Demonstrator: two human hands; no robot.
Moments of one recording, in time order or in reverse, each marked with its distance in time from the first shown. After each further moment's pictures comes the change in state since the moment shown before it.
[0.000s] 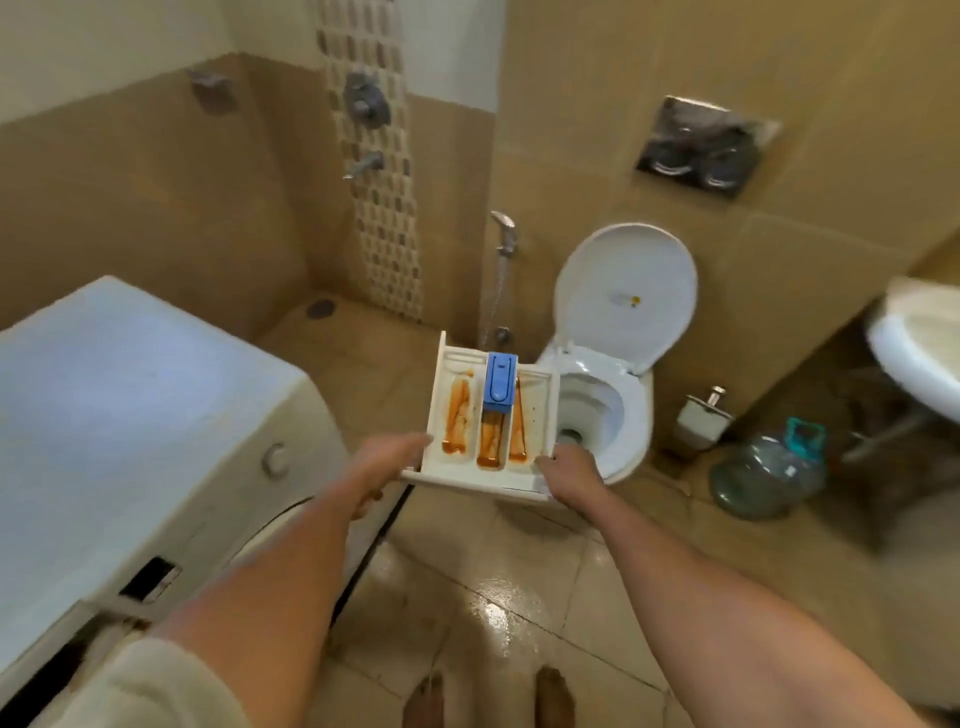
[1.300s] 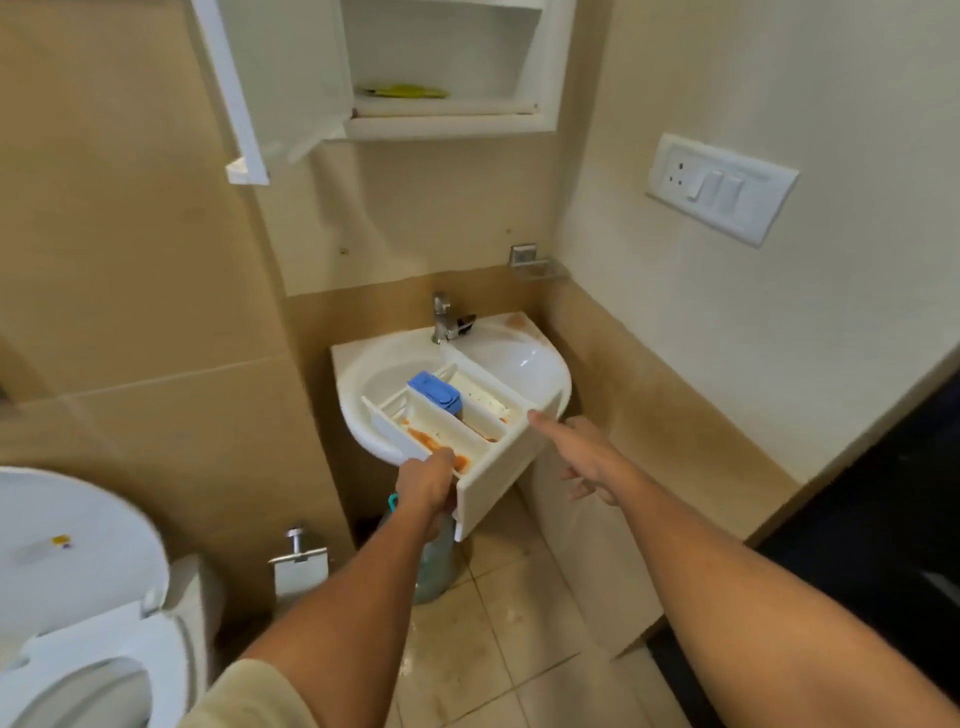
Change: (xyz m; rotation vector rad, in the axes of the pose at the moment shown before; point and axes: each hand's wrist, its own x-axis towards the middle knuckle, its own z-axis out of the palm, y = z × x) left_hand -0.008 0.350 0.860 0.001 -0.449 0.165; right_hand 0.026 0.489 -0.649 0.727 0.517 0.459
